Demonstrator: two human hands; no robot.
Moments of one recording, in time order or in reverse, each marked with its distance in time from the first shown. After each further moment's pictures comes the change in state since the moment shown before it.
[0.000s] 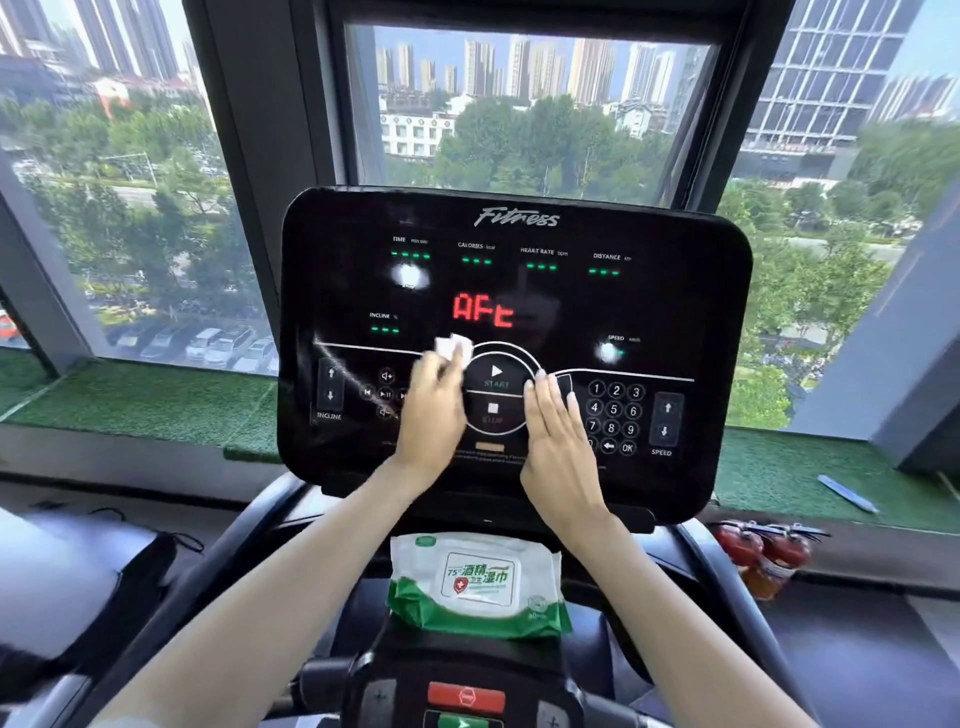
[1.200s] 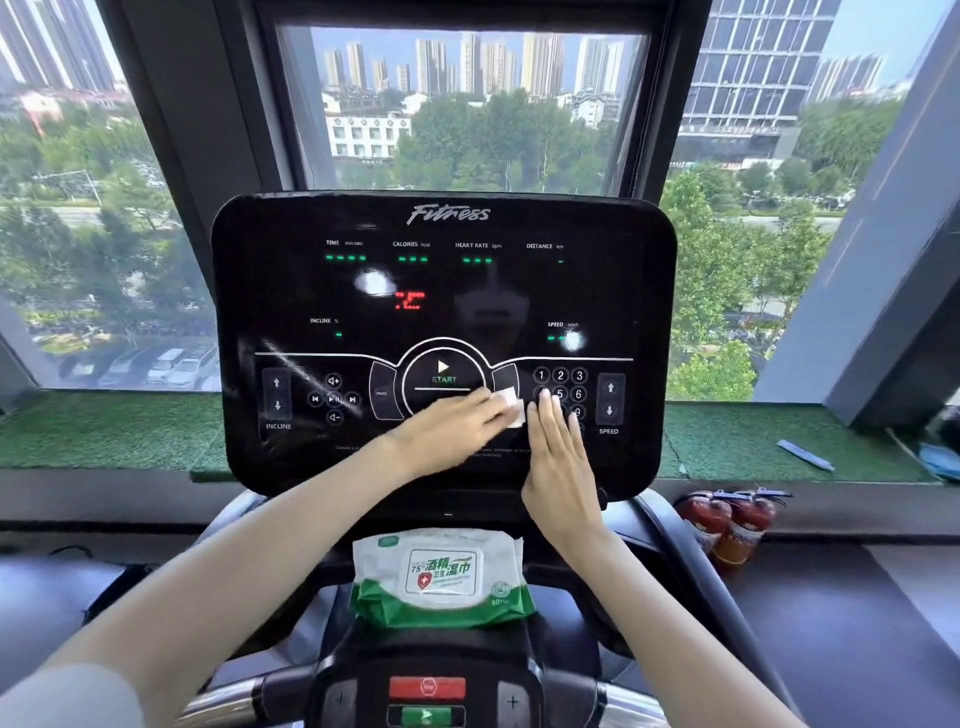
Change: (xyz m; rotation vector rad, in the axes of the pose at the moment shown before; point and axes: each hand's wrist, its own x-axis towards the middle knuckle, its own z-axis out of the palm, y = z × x) left_hand 0.009 0.044 0.013 0.236 -0.505 0.762; right_hand -0.042 0.042 0.005 -0.009 0.006 0.152
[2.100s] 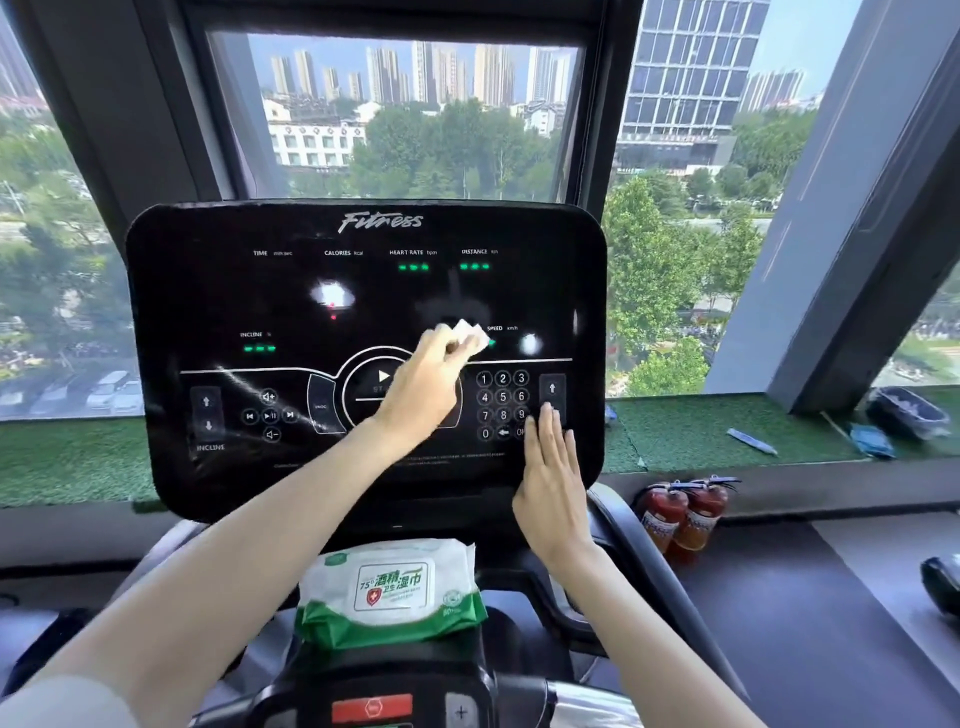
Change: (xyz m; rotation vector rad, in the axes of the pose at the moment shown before) left_hand 0.061 0.006 -0.004 -0.221 0.229 -0.455; right_hand -0.017 0.038 -0.008 -0.008 -0.011 0.161
